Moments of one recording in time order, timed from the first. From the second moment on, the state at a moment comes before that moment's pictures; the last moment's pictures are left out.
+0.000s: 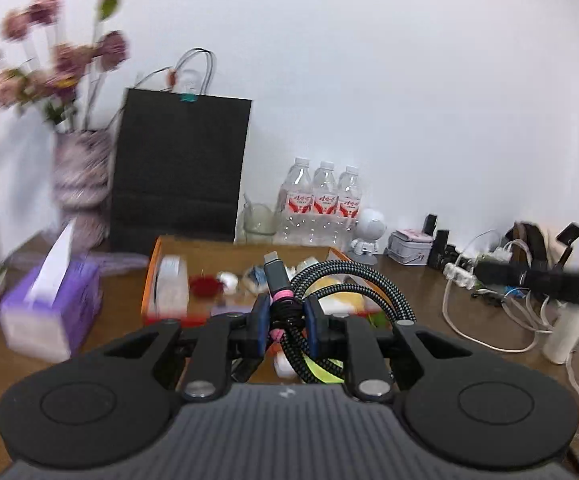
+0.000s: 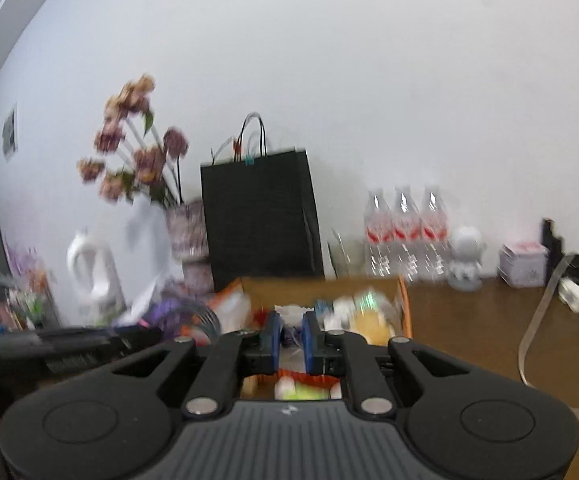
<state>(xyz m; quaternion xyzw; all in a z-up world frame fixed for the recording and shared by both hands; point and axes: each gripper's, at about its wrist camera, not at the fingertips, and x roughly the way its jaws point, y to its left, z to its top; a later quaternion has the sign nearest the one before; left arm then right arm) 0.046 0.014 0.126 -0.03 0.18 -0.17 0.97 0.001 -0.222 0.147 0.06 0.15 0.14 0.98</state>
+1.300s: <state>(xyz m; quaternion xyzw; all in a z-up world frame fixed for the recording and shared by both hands) 0.260 -0.009 0.171 0.02 0.39 -0.05 0.92 0.269 -0.199 0.155 0.02 0.45 0.06 0.89</state>
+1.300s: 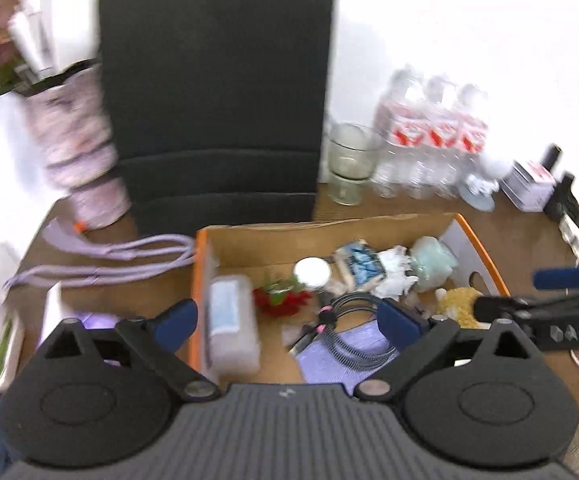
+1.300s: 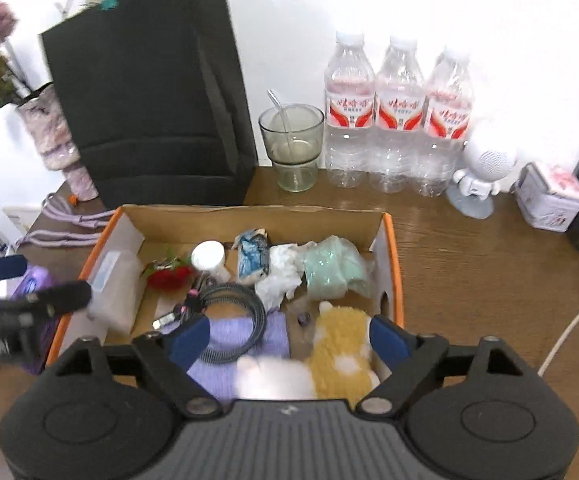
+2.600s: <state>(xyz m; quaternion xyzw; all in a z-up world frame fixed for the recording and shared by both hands) -0.079 -0.021 0.037 0.02 0.19 -0.12 0.97 -0.082 -0.216 0.014 0.06 0.26 0.05 0.96</state>
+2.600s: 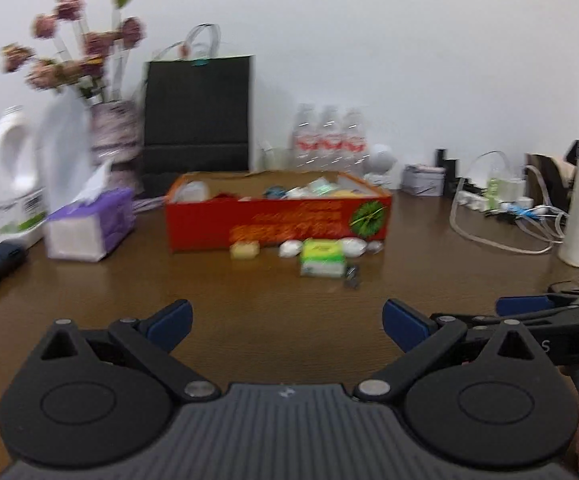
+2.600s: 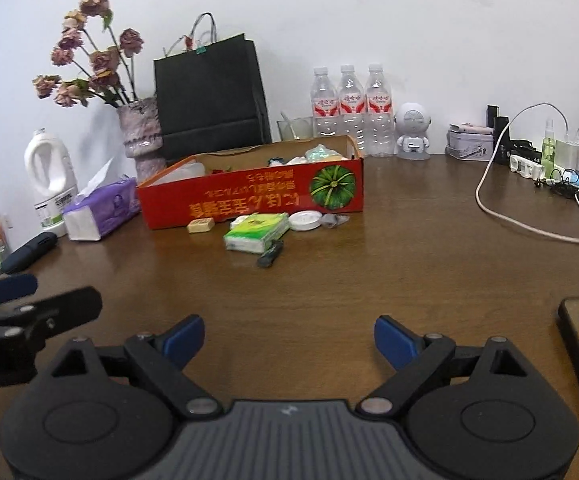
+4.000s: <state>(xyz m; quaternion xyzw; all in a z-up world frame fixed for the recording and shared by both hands) 0.063 0.020 0.045 -0.11 0.25 -0.15 0.95 0.106 -0.218 -0.002 -0.01 0.32 0.02 0.95</state>
